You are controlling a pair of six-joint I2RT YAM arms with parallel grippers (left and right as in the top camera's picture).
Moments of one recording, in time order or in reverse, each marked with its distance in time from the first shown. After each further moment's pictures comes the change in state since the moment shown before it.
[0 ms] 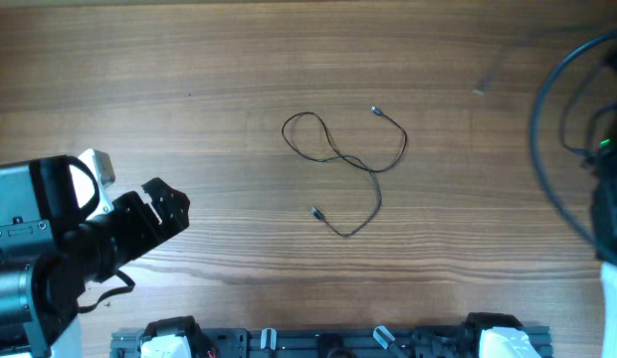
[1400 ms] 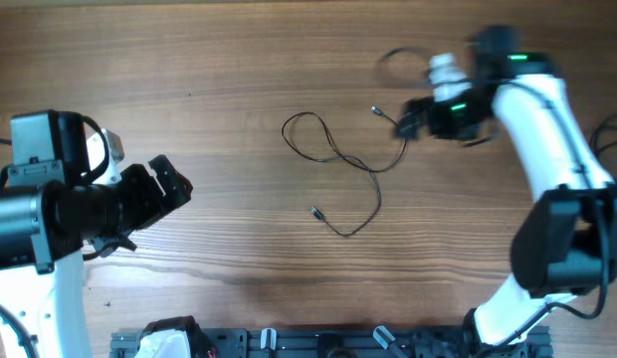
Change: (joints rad) left arm 0.001 0.157 0.001 -0.008 -0.005 0.000; right arm 0.251 0.737 -0.002 -0.719 -0.937 -0.470
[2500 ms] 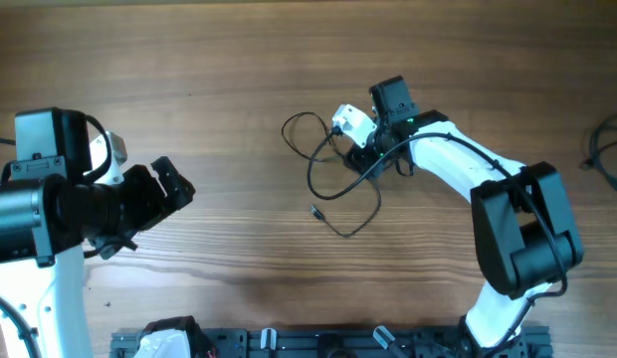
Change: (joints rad) left arm 0.000 0.012 0.000 -0.025 0.013 0.000; right arm 0.251 0.058 -0.362 0.699 0.134 -0.393
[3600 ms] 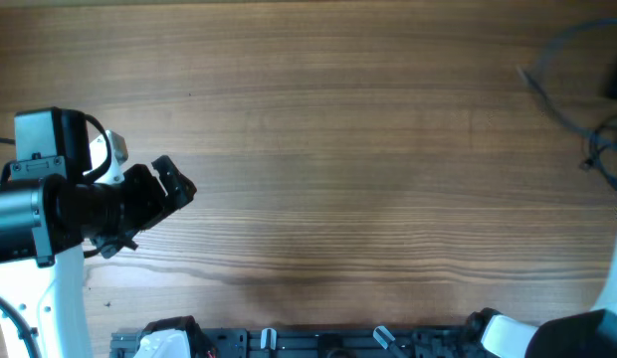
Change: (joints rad) left arm 0.000 0.000 0.000 0.005 0.015 0.000; right arm -0.939 -0.496 0.160 0.130 0.184 0.452
